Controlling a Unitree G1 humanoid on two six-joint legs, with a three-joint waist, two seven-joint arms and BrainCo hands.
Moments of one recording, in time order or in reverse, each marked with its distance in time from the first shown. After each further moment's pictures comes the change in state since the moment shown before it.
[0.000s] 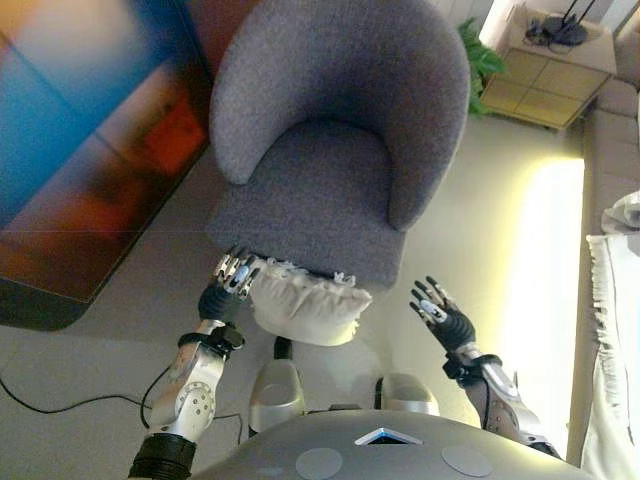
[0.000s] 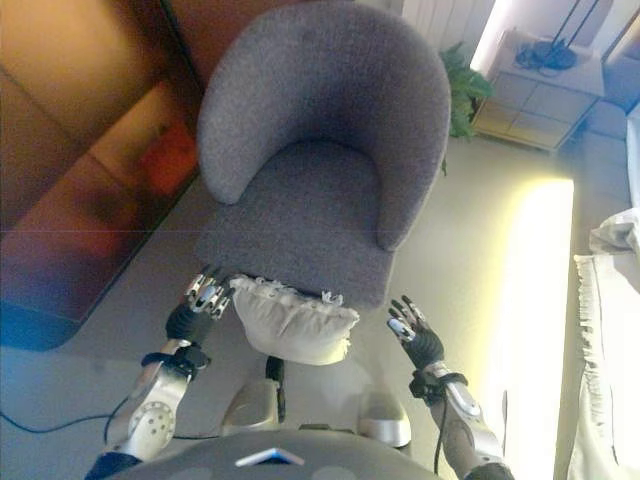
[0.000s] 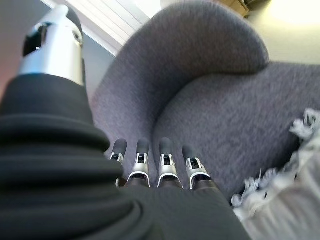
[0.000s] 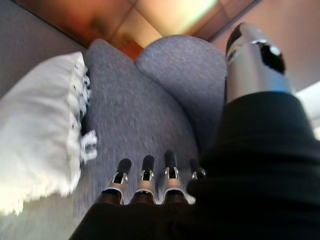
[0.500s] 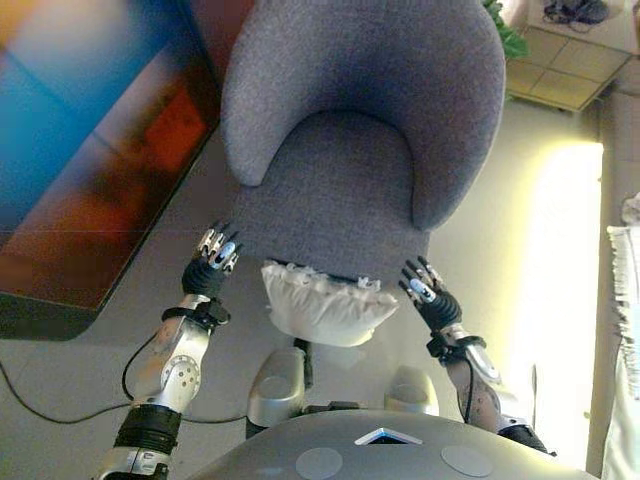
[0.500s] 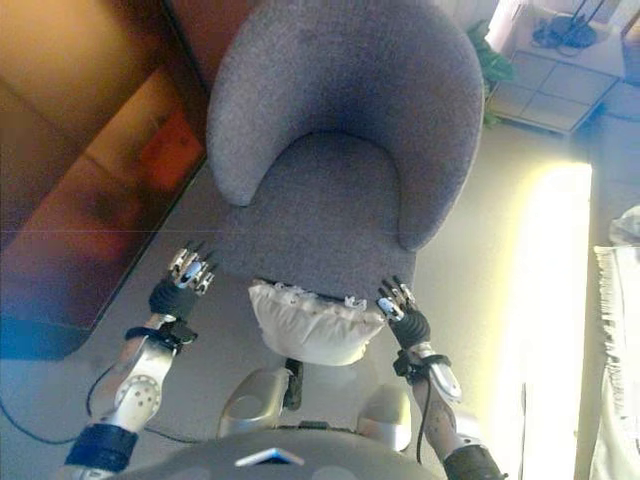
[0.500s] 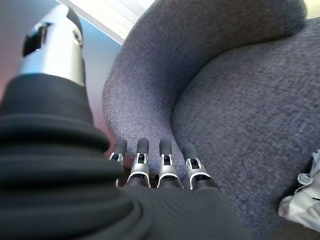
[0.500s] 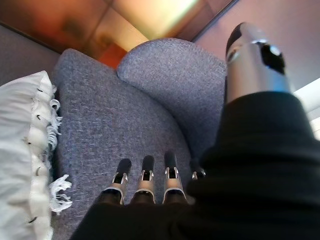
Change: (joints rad) left arm -0.101 0.041 0.031 0.062 -0.007 -0.014 0.061; right arm -0.072 0.052 -0.005 0.008 0.003 -0.018 -0.042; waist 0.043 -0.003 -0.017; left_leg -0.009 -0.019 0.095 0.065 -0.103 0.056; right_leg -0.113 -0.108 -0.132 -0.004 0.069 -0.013
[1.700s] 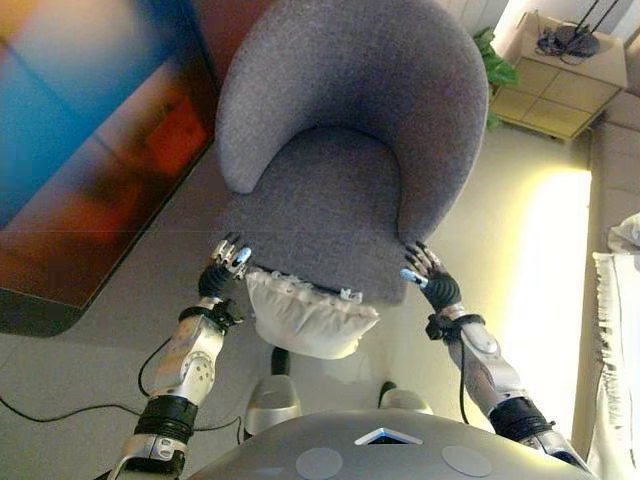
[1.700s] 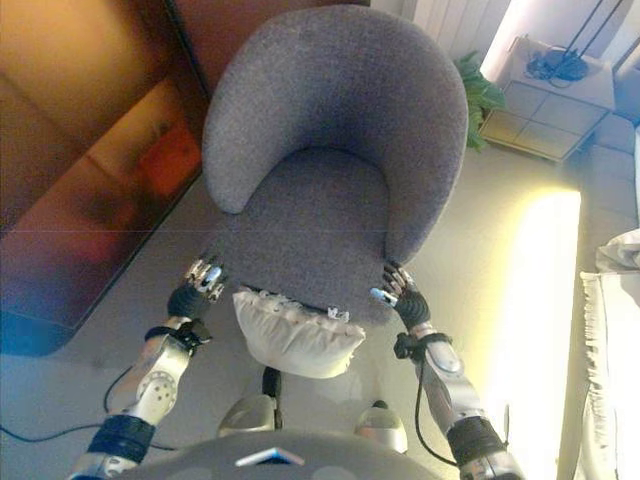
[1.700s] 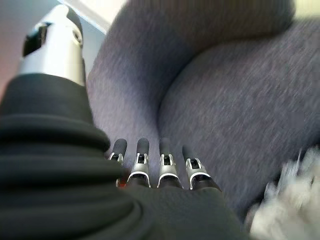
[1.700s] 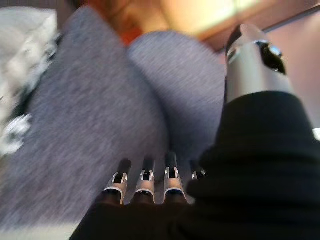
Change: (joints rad) left arm -0.051 -0.090 -0.023 0.081 -0.052 0.118 -0.120; right arm -0.099 -0.044 0.002 0.025 -0.054 0.000 0.044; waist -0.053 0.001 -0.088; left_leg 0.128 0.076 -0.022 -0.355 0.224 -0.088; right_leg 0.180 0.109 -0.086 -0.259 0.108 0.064
